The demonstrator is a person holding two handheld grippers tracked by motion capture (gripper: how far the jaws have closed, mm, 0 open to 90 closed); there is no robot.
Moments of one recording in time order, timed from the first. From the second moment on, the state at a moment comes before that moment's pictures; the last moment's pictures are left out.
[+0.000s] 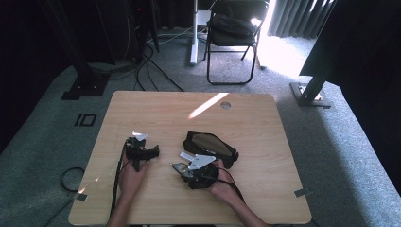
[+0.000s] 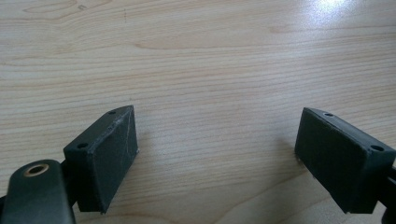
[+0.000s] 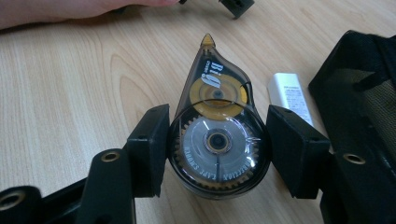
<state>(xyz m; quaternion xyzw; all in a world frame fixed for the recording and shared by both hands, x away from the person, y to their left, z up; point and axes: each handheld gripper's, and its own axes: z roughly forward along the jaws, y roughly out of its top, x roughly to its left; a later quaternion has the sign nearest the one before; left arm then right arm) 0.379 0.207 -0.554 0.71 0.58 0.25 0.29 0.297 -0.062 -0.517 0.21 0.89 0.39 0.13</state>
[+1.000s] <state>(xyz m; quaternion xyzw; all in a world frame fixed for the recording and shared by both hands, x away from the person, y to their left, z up) 0.379 0.207 -0.554 0.71 0.58 0.25 0.29 0.300 -0.074 -0.500 0.21 0.87 0.41 0.15</state>
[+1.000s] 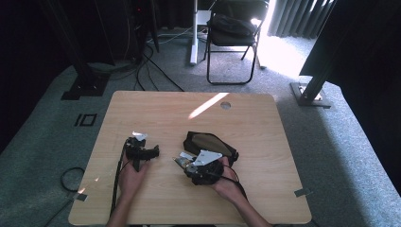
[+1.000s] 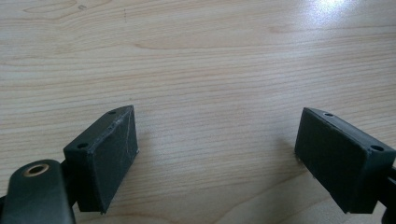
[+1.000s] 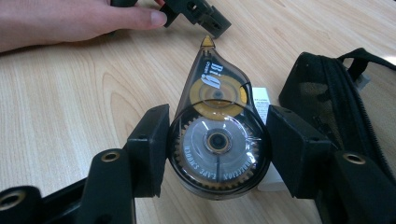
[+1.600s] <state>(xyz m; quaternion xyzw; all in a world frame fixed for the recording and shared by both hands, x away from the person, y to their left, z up) 0.379 0.207 -0.554 0.71 0.58 0.25 0.29 0.300 -0.083 -0.492 0.22 0.86 0.42 0.16</state>
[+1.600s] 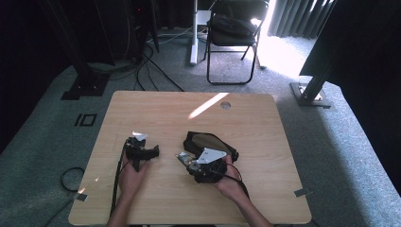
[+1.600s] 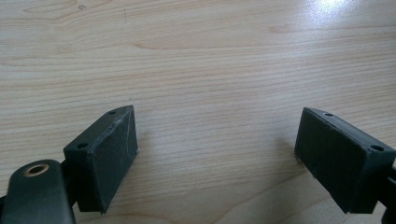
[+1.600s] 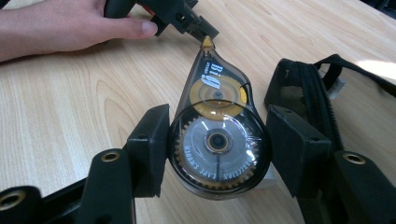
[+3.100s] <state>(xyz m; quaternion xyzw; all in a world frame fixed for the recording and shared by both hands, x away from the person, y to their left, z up) 0.379 0.207 -0.554 0.71 0.58 0.25 0.29 0.308 -0.106 -0.480 0.25 0.85 0.43 0.18</state>
